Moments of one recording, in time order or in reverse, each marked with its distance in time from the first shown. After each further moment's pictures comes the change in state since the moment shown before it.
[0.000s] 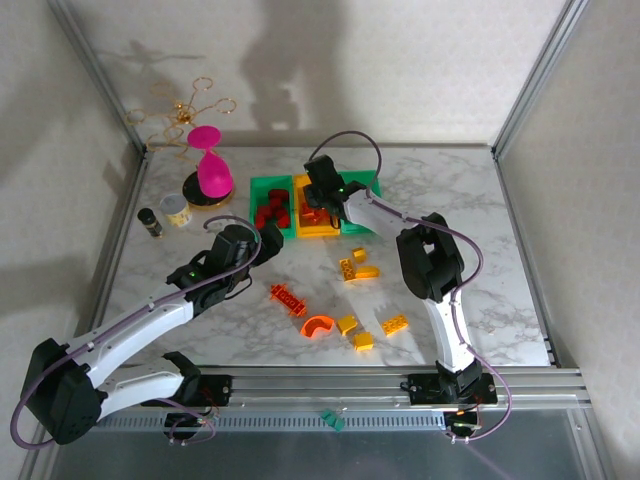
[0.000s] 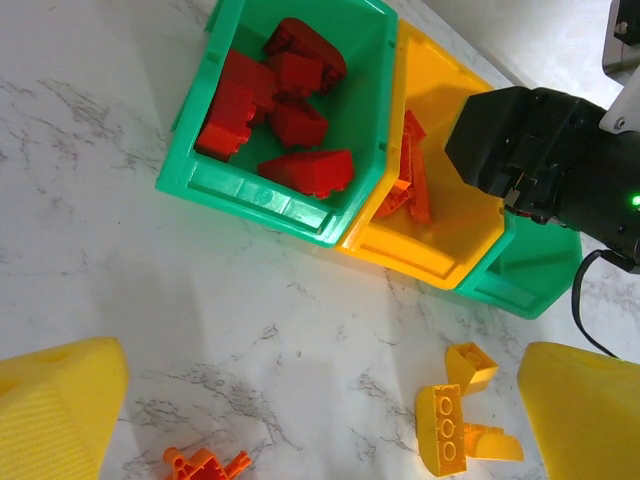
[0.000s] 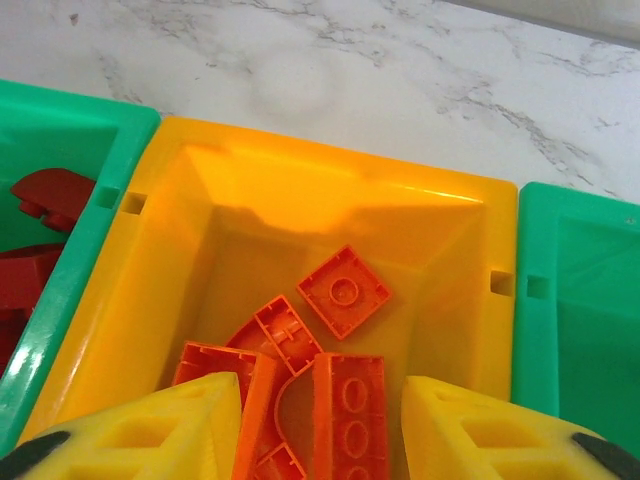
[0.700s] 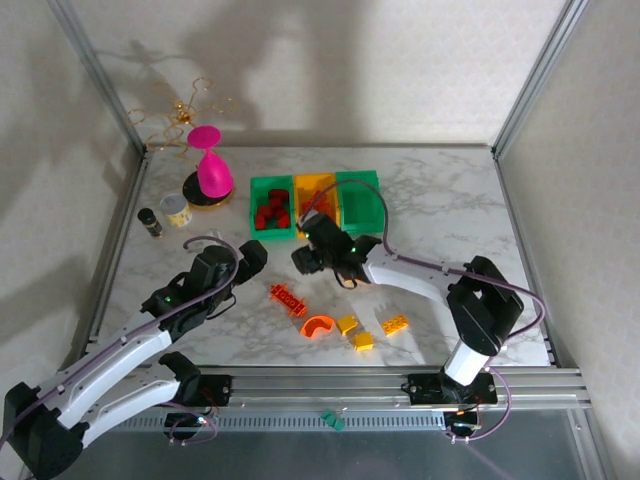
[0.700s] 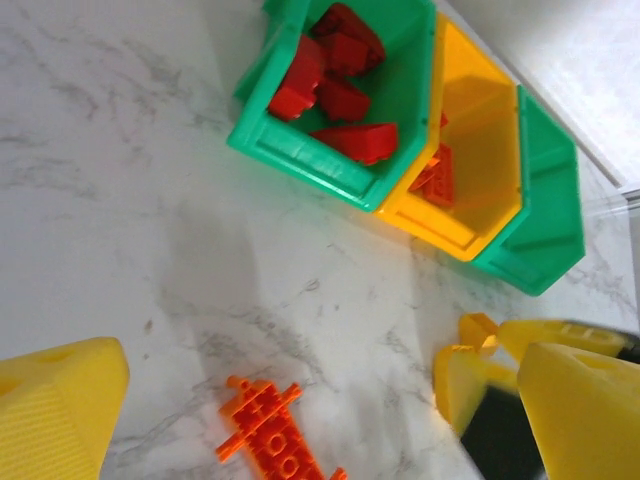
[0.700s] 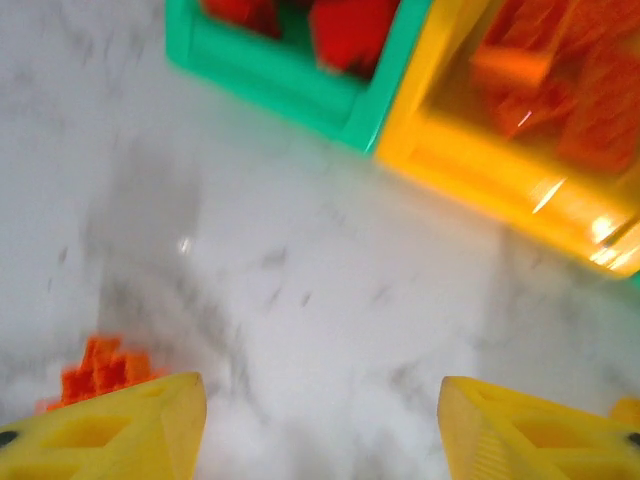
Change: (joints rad) left arm 0.000 -0.269 -0.130 -0.145 0.006 -0.069; right arm 0.283 -0.495 -0.617 0.027 -0.108 0.061
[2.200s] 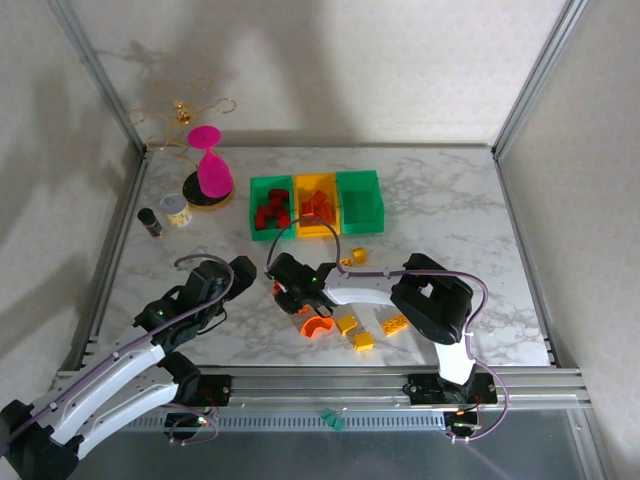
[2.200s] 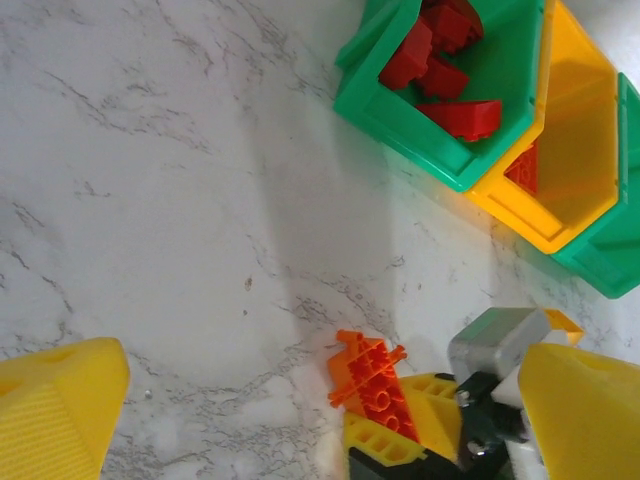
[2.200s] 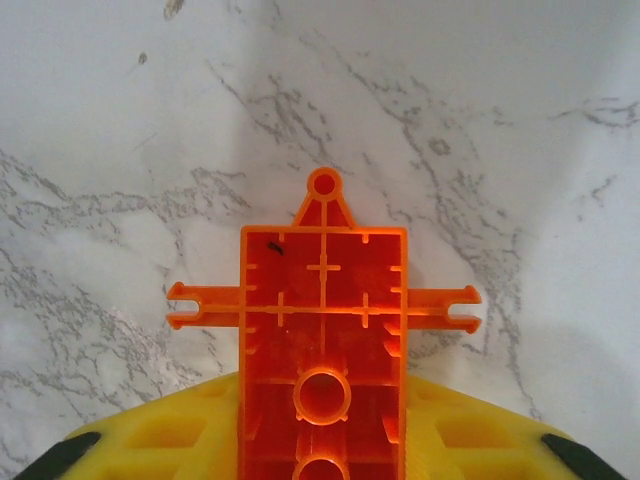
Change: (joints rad) left arm 0.001 -0.095 -0.074 -0.124 -0.037 -0.062; right arm 0.154 0.251 0.063 0.006 -0.050 -0.045
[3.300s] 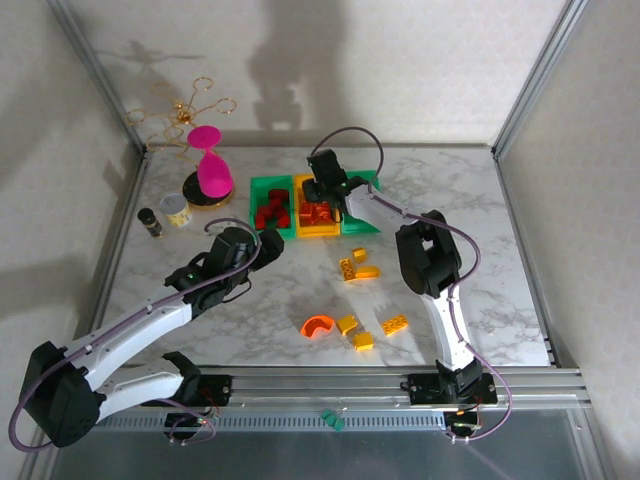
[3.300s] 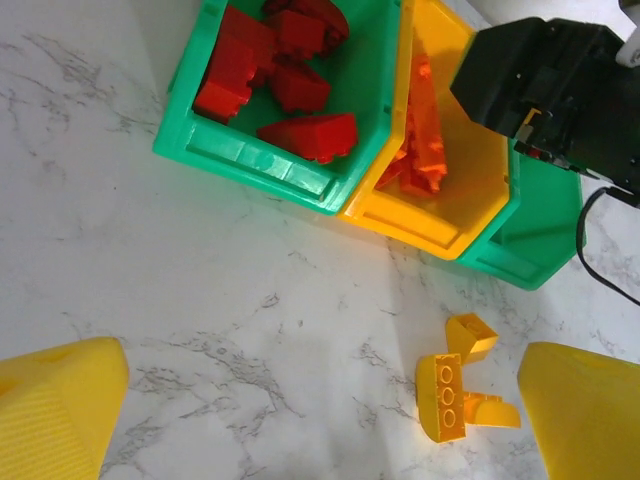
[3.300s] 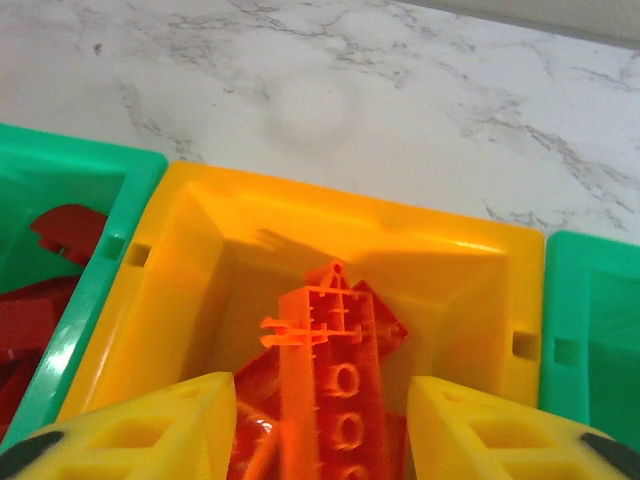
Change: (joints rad) left arm 0.001 0.352 0.195 0.240 0.087 0.119; right arm -0.468 0.306 0.641 -0.037 0.079 -0.016
